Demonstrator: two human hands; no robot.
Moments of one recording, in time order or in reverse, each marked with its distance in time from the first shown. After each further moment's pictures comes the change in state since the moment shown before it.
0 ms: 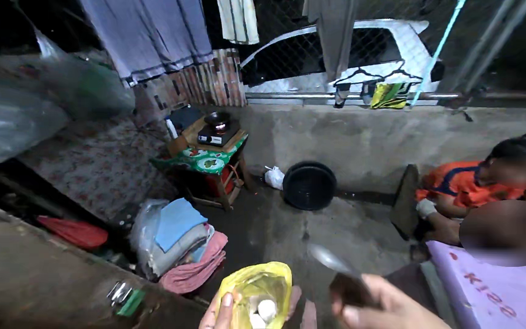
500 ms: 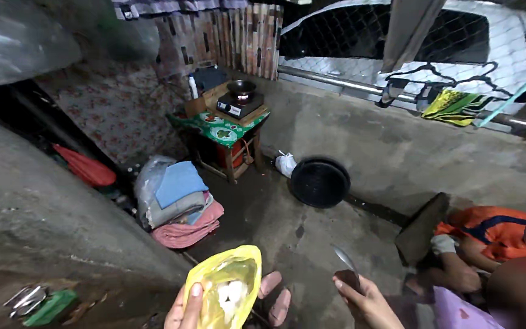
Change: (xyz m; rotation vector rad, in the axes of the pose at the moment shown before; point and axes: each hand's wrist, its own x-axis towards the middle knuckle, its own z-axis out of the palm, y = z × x) left_hand 0.025 -0.026 0.042 0.053 0.418 0.099; right_hand 0.045 0.114 -0.169 -0.204 0.438 0.250
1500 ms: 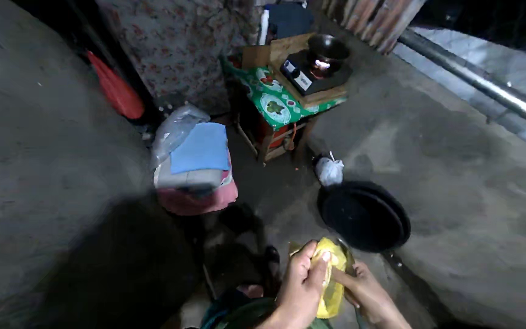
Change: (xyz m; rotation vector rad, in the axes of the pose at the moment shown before) left_hand 0.287 -0.158 0.166 0.045 -0.176 -0.131; right_hand 0.378 -0.081 0.059 -0.202 -0.415 0.163
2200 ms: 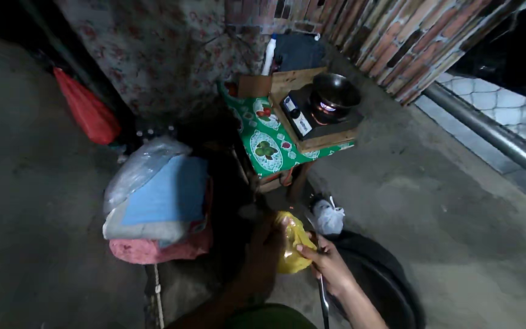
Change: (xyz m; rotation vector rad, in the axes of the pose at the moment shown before) left_hand 0.339 0.027 -0.025 0.371 0.250 -0.007; right_hand 0.316 -0.159 -0.077 0.002 -0.082 0.006
